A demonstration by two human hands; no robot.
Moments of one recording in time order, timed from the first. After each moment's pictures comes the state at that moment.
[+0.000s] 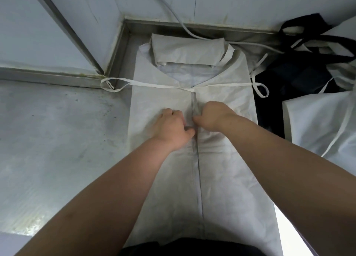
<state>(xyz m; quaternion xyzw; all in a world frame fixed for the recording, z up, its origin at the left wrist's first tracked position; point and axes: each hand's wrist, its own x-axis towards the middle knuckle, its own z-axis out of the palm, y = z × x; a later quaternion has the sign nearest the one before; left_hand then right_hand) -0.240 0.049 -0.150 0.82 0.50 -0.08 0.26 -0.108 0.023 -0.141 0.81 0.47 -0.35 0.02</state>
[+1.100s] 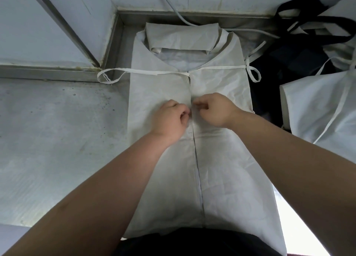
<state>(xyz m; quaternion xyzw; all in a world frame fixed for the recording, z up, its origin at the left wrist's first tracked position) -0.250 0.044 -0.162 0.85 0.43 0.04 0.31 -0.108 -0.003 -0.149 0.77 0.51 -0.36 -0.15</state>
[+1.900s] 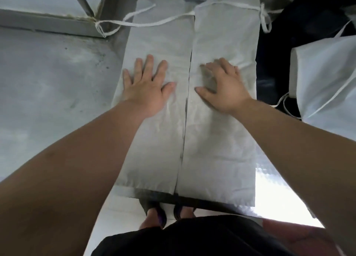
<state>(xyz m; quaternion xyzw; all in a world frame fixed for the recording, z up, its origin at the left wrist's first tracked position) -0.292 0.045 -0.183 0.86 0.48 -0.13 0.11 -0.114 -0.052 -0.167 0.80 0.54 -0.23 -0.14</state>
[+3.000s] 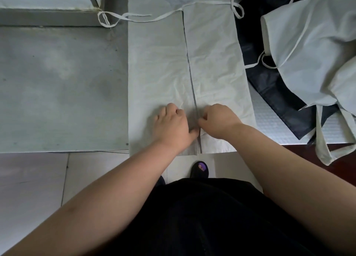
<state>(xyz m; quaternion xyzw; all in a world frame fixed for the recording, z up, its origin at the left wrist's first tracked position) -0.365 -0.117 -0.154 0.89 0.41 -0.08 0.19 -0.244 -0.171 -0.138 0.84 0.42 -0.34 0.01</state>
